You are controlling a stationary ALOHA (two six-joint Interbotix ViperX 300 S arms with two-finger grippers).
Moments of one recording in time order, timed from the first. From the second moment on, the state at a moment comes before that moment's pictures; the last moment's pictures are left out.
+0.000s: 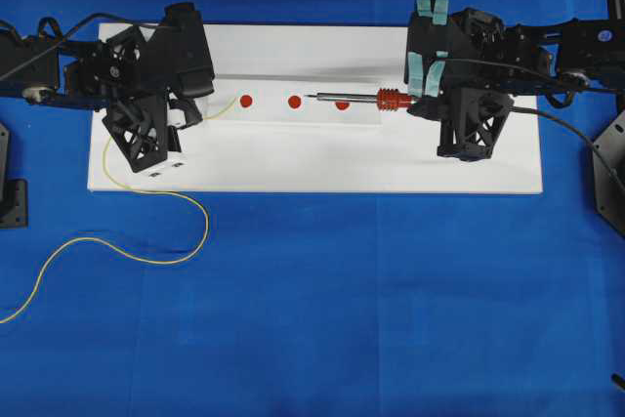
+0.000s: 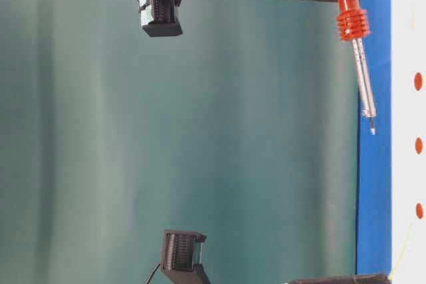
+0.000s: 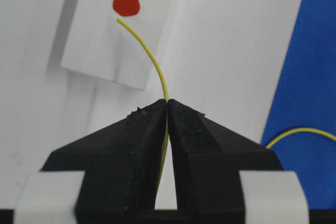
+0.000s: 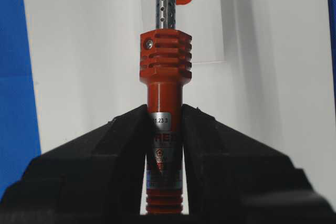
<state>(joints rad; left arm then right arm) 0.15 -0.22 0.82 0.00 0.32 -0.12 -0.22 -0.26 0.77 0.08 0.45 -0.03</state>
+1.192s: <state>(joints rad) 0.13 -0.18 0.83 0.00 0.25 -0.12 -0.22 -0.08 0.61 0.07 0.44 -0.04</state>
